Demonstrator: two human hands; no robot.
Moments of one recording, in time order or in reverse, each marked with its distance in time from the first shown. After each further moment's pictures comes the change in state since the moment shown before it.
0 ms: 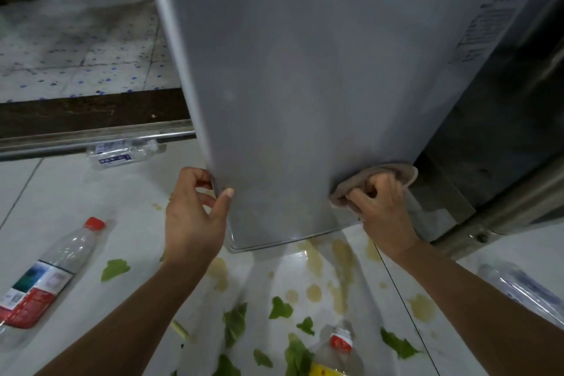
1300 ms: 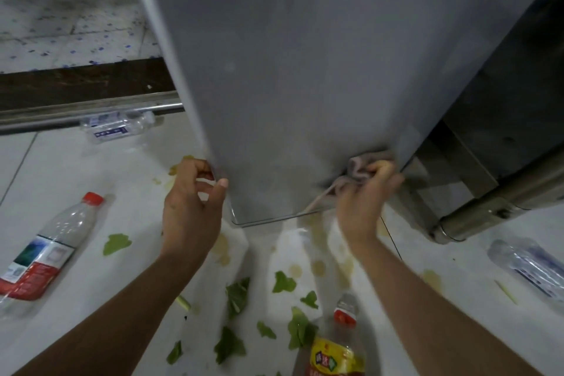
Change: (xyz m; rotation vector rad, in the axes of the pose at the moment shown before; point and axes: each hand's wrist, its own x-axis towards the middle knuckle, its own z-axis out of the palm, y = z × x) left_hand -0.011 -0.030 0.011 0.091 -0.032 0.043; right_hand 0.001 -0.064 0.041 0.481 0.279 0.974
